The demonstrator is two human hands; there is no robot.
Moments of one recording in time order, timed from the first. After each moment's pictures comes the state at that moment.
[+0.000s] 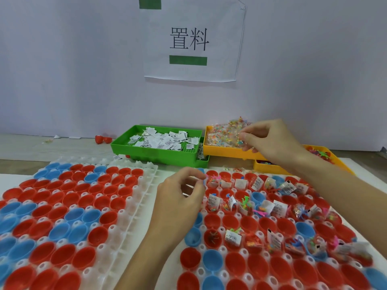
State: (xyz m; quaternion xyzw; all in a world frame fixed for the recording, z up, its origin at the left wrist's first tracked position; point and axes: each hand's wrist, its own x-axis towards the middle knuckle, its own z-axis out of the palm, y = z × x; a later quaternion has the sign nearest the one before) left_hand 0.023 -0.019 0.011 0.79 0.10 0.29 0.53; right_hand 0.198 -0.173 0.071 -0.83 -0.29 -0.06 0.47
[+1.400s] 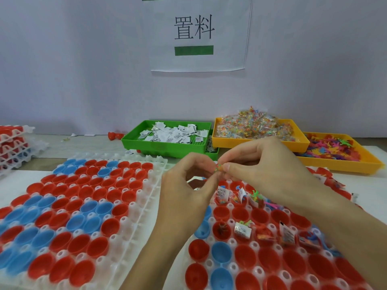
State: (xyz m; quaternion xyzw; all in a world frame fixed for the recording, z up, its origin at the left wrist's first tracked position) left_hand 0.019 -0.025 0.017 0.76 0.02 0.34 0.54; right_hand 0.100 -0.165 0.062 -0.79 -0.35 0.04 0.50
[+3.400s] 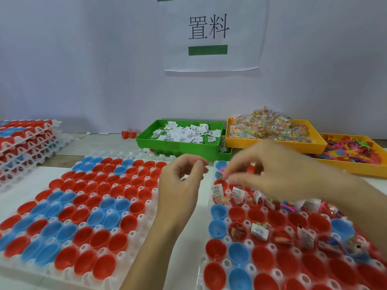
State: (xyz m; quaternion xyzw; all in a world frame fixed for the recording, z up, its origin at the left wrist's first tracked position) left_hand 0.020 0.008 0.012 0.73 0.11 0.36 0.57; right_hand 0.110 -0.153 0.090 -0.80 -0.53 0.11 0.25
